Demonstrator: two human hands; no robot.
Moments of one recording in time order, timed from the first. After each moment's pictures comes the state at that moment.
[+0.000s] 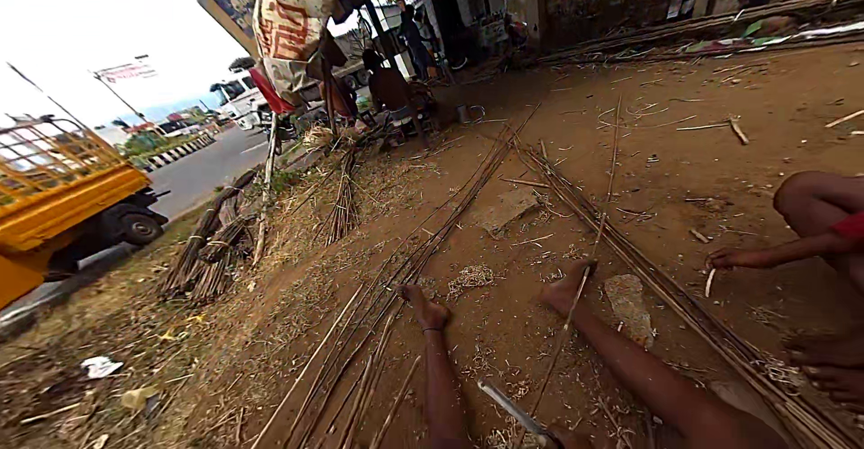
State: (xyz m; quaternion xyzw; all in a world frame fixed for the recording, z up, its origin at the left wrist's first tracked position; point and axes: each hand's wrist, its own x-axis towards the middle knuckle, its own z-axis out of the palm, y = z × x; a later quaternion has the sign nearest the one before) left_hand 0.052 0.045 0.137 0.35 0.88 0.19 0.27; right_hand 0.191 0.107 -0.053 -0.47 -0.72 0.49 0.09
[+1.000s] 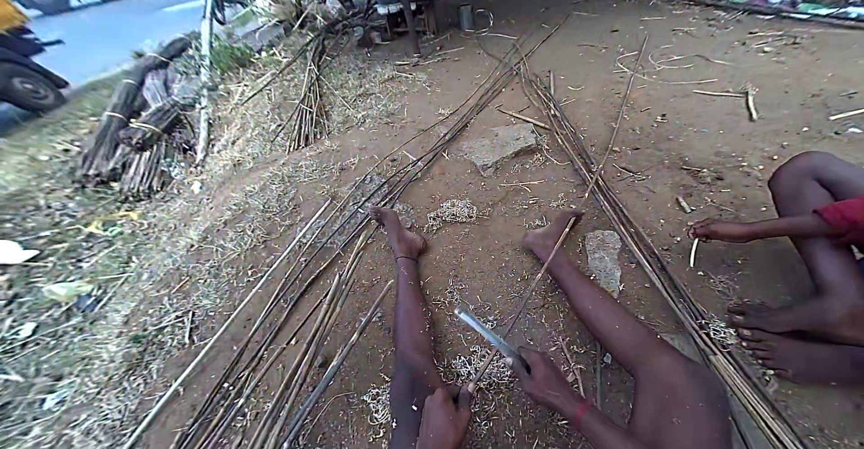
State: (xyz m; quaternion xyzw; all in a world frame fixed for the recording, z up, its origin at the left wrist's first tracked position) left_hand 0.010 -0.001 0.011 0.38 0.83 0.11 0.39; right_hand 0.202 0.142 -0.056 -0.46 -0.74 0.48 0.00
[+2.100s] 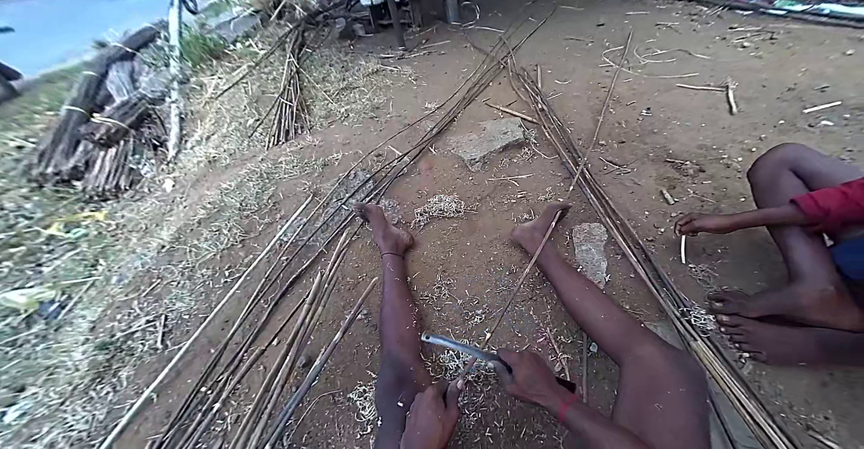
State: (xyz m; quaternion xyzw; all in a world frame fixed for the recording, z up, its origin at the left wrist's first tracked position) left_hand 0.012 0.000 0.014 0.42 0.82 0.03 0.39; right_hand 0.199 0.132 -0.041 -0.44 -0.80 0.40 -0.05
